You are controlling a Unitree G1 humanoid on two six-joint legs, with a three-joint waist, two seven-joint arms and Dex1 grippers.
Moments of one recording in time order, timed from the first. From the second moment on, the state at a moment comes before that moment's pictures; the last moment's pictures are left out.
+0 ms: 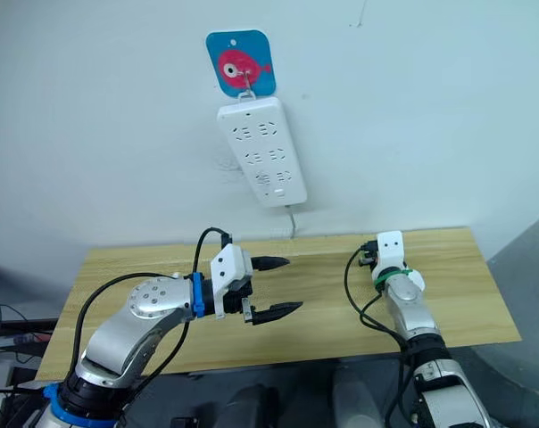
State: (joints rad) left arm -0.19 0.55 -0.21 -0.41 -0.31 0.45 -0.86; right arm -0.45 -0.24 0.05 0.65 0.18 -0.06 0.13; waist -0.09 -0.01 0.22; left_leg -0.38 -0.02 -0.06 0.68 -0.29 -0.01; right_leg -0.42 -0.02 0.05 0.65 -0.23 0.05
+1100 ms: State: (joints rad) left arm 0.27 0.35 0.26 -0.04 -0.25 0.22 -0.42; right arm -0.21 -0.65 0.26 -0.47 0.30 0.53 0.75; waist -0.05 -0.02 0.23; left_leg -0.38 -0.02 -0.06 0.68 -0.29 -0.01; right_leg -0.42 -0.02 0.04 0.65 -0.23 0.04
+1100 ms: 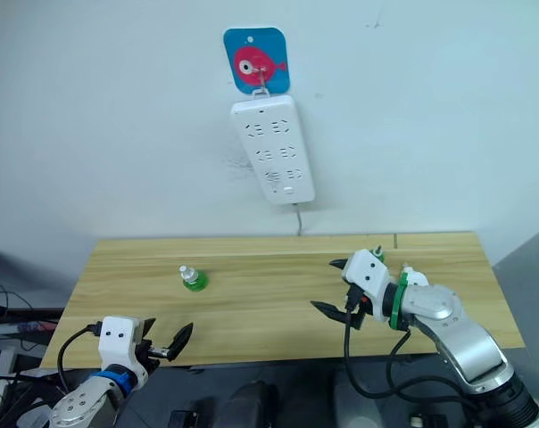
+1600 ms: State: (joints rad) left arm -0.07 0.38 0.18 0.38 -0.16 0.07 -0.47; right arm -0.25 -0.64 0.27 -0.59 0.34 0.70 0.76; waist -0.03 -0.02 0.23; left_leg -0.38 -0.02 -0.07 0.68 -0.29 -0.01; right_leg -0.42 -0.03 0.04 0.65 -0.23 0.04
